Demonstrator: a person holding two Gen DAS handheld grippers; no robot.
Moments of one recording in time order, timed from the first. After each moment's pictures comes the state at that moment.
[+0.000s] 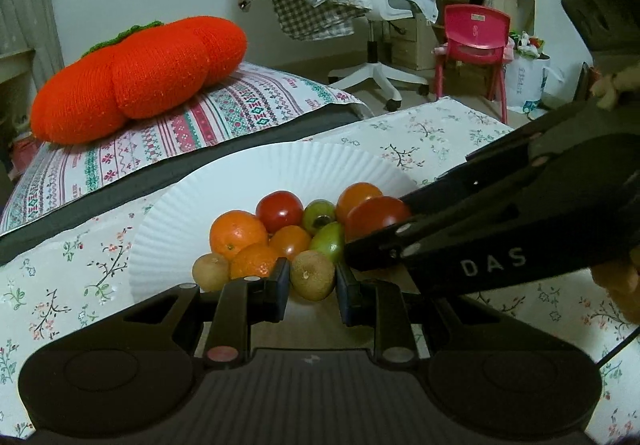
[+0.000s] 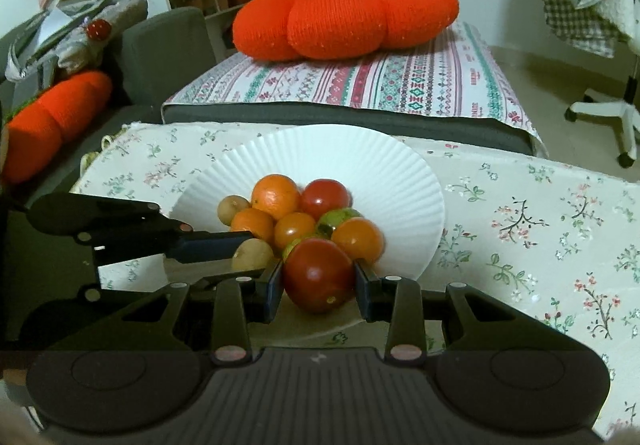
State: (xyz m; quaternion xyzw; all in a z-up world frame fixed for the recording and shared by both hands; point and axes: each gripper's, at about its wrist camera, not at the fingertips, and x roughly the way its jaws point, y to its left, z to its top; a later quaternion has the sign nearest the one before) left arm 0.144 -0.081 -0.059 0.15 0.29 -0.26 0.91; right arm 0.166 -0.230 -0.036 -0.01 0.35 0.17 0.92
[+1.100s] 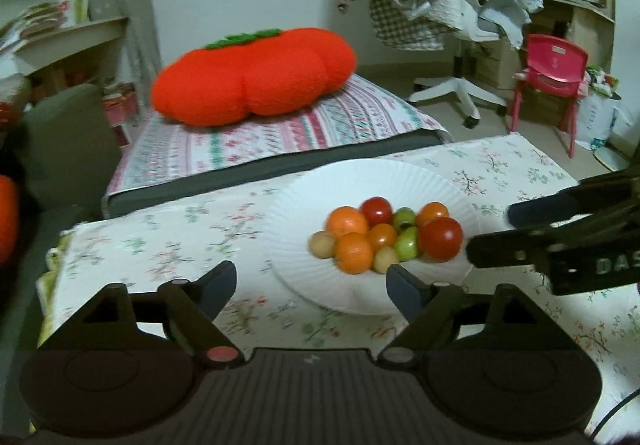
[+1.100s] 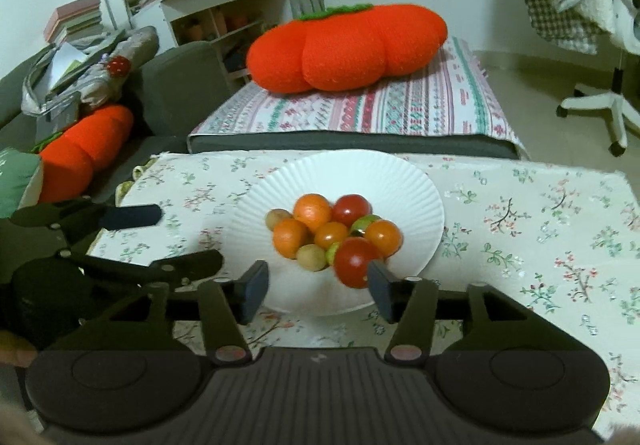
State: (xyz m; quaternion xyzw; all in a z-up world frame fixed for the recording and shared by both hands) left arm 0.101 -0.029 0.006 0.11 0.31 -0.13 0.94; right arm 0.118 -0.225 0.012 0.03 0.34 0.17 0.93
